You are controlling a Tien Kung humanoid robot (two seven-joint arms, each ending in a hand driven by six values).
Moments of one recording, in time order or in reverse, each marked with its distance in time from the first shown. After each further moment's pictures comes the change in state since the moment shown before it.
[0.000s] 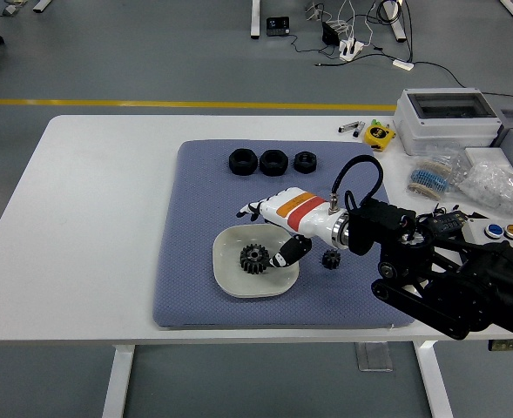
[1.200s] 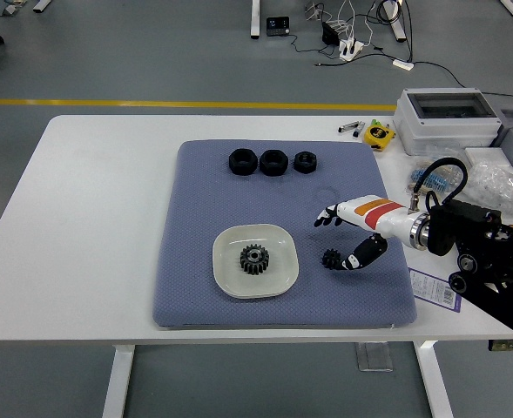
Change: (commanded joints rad) left arm 0.005 -0.003 -0.013 0.000 0.012 0.000 0.001; right arm -0.110 -0.218 0.116 0.011 0.063 0.122 0.066
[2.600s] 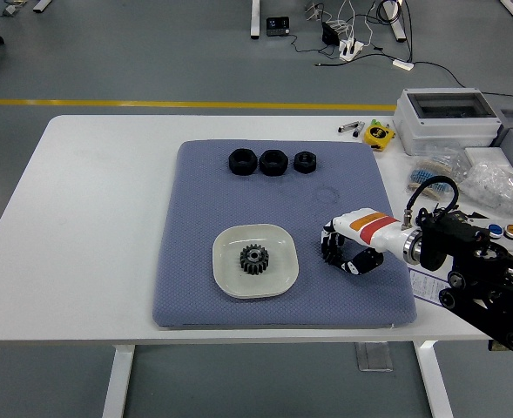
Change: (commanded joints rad) left arm 0.003 -0.001 0.005 0.000 0.002 -0.007 0.004; right arm -0.021 0.042 -0.050 -0.055 -0.034 -0.075 0.020
